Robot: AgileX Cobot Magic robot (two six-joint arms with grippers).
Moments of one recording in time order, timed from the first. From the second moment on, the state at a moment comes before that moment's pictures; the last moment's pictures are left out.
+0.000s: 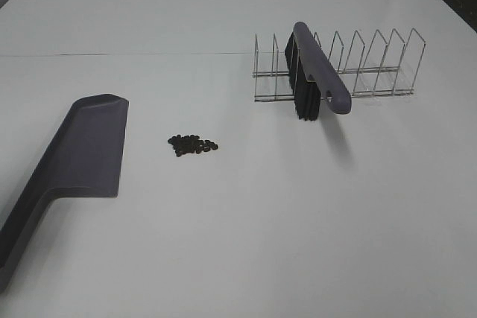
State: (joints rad) left arm 0.00 1.36 -0.70 -0.20 0.80 0.01; right arm 0.06 0.00 -0.46 0.10 1.11 -0.04
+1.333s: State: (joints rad) left arm -0.11 1.83 -0.87 -0.17 0.64 -0.08; right arm 0.06 0.00 -0.46 0.09 1.11 -0.04
